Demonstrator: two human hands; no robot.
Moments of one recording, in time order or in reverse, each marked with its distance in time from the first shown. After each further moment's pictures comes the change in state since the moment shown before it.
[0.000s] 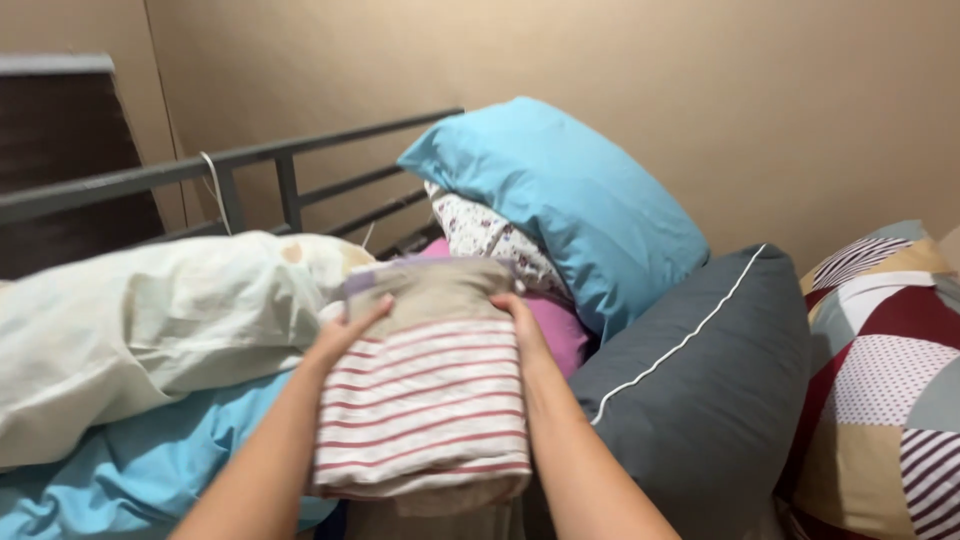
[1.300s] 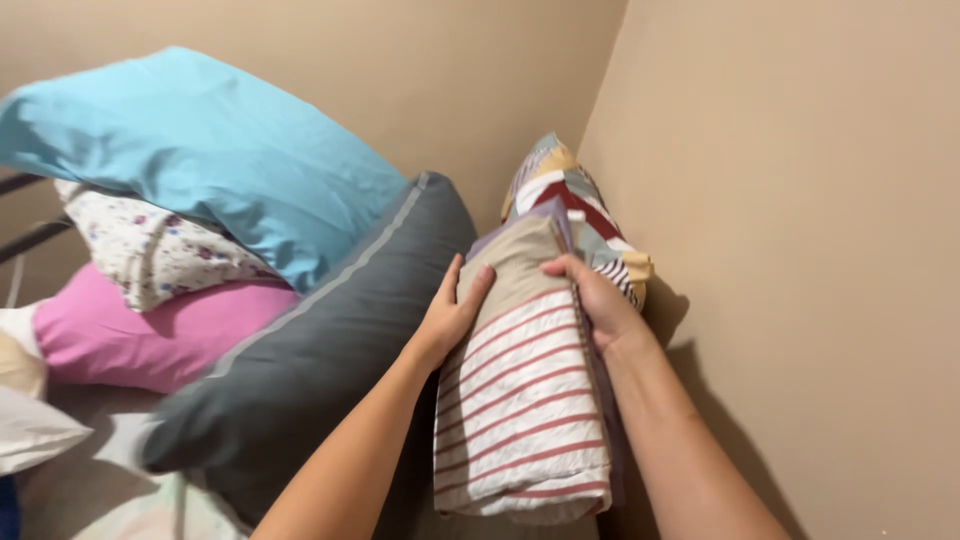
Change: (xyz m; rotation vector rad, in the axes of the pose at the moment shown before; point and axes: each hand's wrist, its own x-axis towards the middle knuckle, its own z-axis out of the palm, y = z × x) left_hand -0.219 0.185 0.485 -0.202 -0.636 0.345; right_hand -0.378 -0.190 -0.216 -0.165 0.555 -0.407
